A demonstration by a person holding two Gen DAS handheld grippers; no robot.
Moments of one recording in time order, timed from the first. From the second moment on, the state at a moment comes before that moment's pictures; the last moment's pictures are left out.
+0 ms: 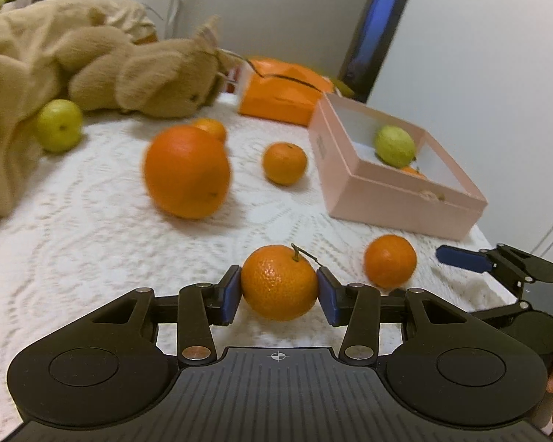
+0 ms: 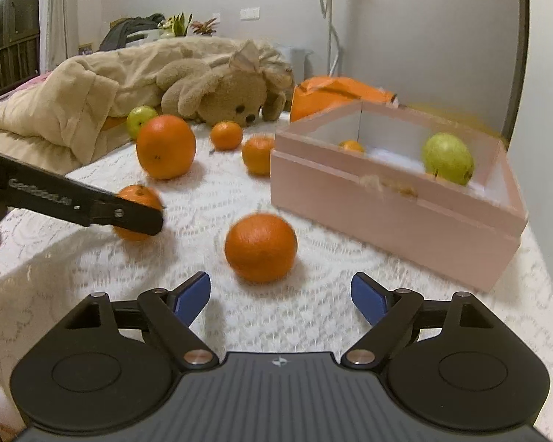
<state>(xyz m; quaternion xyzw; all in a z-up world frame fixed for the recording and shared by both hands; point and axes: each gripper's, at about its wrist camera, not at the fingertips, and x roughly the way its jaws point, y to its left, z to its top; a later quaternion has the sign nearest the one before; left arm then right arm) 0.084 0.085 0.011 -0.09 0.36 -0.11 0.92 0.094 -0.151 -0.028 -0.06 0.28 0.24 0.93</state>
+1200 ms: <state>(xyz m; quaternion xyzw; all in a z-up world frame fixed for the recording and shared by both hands) 0.078 0.096 -0.003 -0.13 0.38 -0.14 0.90 0.117 -0.112 -0.012 -0.12 0.33 0.23 0.91</state>
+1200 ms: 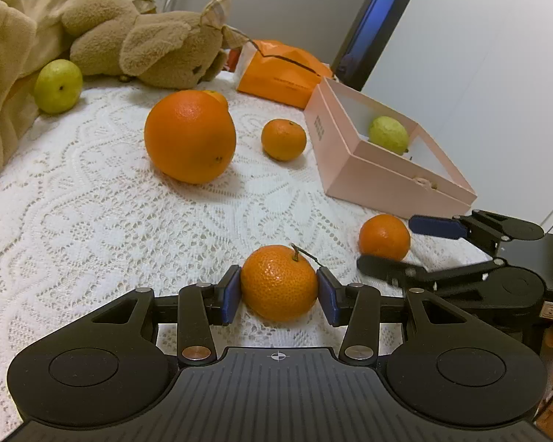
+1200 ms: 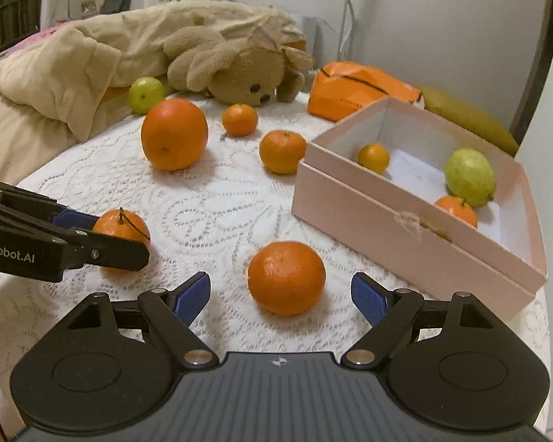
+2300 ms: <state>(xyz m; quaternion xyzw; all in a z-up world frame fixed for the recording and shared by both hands) 0.126 0.033 0.169 -0.10 0.12 -0.24 0.96 0.099 -0.182 0.124 -0.01 0.05 0.06 1.00</state>
